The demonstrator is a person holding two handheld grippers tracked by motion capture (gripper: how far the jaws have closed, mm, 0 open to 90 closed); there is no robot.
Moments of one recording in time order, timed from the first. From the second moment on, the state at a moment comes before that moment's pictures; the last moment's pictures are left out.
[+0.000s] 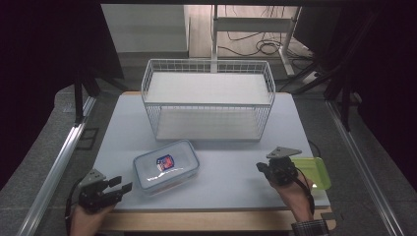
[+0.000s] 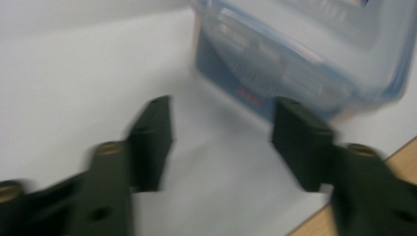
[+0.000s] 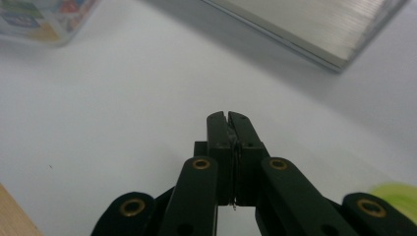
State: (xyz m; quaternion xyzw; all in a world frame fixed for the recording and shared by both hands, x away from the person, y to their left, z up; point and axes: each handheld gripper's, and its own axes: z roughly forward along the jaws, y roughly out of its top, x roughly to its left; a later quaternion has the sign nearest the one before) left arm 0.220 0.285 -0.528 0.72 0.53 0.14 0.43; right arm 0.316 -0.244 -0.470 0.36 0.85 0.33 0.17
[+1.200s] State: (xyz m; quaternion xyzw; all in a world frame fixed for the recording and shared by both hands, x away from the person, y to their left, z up) left arm 0.313 0.215 -0.525 0.76 0.49 0.13 0.41; right arm 0.356 -0.144 -0.496 0.31 0.88 0.35 0.13
